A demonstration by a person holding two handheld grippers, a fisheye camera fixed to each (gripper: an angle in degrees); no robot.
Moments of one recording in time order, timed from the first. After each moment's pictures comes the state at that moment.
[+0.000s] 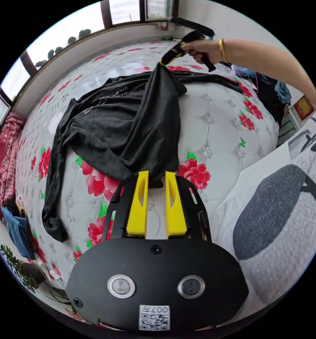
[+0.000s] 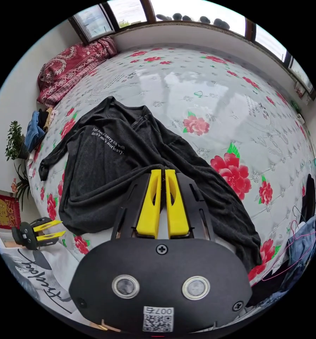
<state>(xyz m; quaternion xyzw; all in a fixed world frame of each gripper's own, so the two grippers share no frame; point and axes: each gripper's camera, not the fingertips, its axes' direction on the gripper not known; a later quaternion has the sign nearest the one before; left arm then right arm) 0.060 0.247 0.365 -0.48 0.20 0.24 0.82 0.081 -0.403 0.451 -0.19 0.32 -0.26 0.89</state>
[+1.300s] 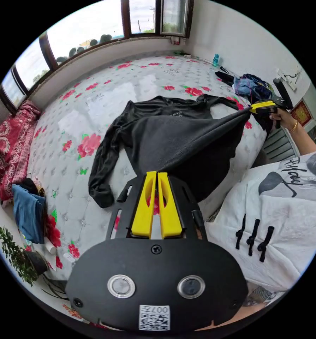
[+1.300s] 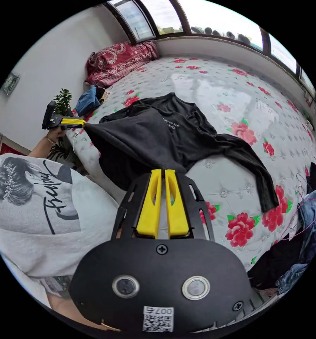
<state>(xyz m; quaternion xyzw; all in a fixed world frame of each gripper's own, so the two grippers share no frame) -0.096 0.129 0.335 -0.48 0.23 0.17 0.83 0.051 -0.151 0.259 -0.24 0.22 -0.32 0.89</state>
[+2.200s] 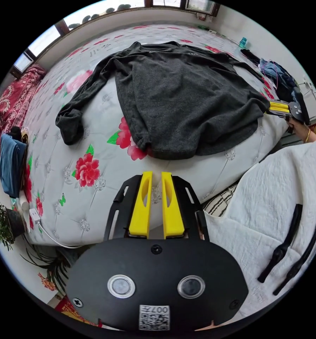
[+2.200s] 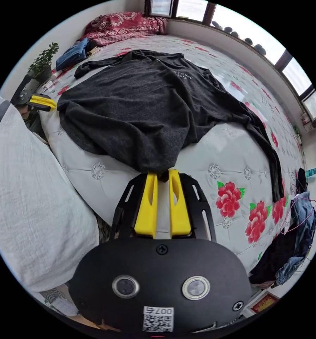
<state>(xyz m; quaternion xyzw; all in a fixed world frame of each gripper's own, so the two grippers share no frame) -0.062 0.233 0.343 -0.56 0.13 0.15 0.80 0.122 -0.051 0.367 -0.24 0.36 -0.38 0.82</state>
